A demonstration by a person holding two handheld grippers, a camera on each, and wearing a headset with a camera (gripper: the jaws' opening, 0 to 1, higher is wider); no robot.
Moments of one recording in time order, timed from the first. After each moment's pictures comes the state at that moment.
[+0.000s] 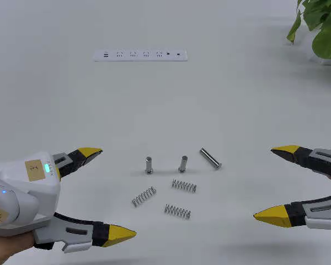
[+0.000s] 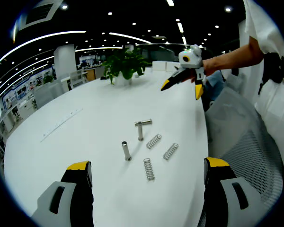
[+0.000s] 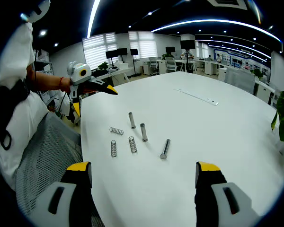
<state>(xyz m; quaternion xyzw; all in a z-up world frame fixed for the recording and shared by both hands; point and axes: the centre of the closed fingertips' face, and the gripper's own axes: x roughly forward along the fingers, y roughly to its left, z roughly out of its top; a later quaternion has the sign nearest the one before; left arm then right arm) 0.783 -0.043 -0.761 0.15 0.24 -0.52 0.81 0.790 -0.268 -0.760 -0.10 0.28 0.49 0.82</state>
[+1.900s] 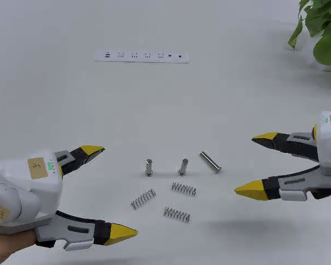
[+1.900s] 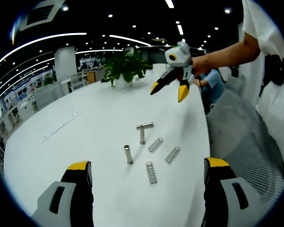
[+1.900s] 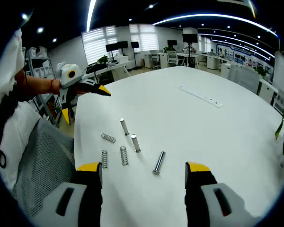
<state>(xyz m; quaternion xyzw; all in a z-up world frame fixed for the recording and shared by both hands) 0.792 -0.044 -0.759 0.14 0.23 -0.52 0.81 0.836 -0.239 -0.757 -0.12 0.31 0.49 0.80</state>
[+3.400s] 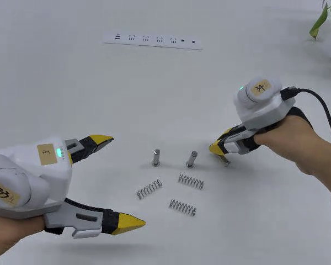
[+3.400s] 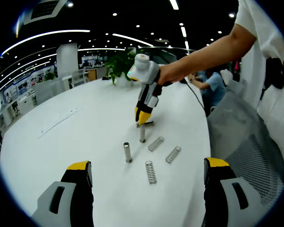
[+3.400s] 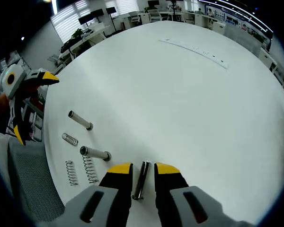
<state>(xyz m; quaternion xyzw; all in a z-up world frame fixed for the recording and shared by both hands) 0.794 -0.048 -0.767 0.12 0.24 -0.51 0.82 0.900 -0.202 -0.850 -0.15 0.50 0.40 0.75</state>
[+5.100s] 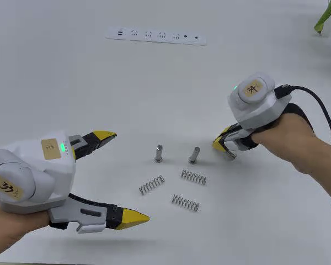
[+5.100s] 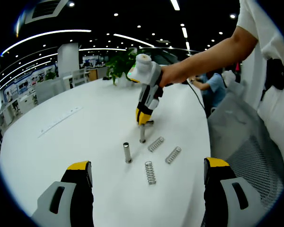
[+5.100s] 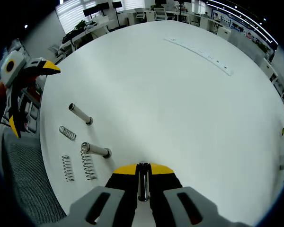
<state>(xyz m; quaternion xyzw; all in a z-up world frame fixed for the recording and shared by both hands) 0.792 -0.049 -0.766 0.12 0.24 -0.51 0.82 0.898 -0.205 -0.854 -0.20 0.49 0.40 0.75</state>
